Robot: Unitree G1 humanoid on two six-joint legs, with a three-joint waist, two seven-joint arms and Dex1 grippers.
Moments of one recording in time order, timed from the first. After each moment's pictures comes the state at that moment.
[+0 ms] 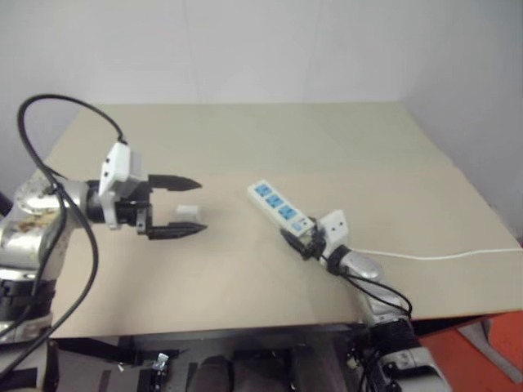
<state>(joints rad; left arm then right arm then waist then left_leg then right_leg) -0.50 0.90 0.13 -0.09 -0.57 0.43 -1.35 -0.34 -0.26 0.08 0.26 0.17 0.04 0.60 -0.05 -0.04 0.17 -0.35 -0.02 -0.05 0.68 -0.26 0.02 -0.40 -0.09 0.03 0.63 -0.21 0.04</state>
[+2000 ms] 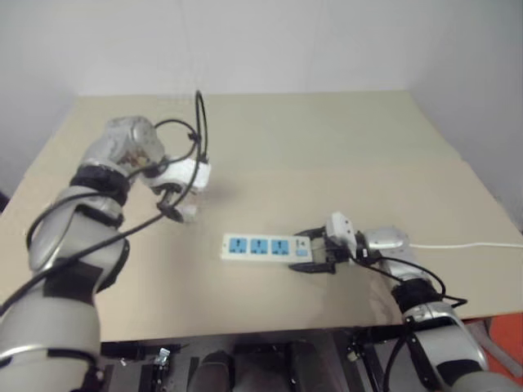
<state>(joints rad) -1.34 0.65 -0.61 1.10 0.40 -0.27 -1.51 -0.60 -0.43 0.15 0.65 0.21 -0.25 1.44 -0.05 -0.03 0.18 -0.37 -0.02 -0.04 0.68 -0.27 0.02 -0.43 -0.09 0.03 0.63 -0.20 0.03</state>
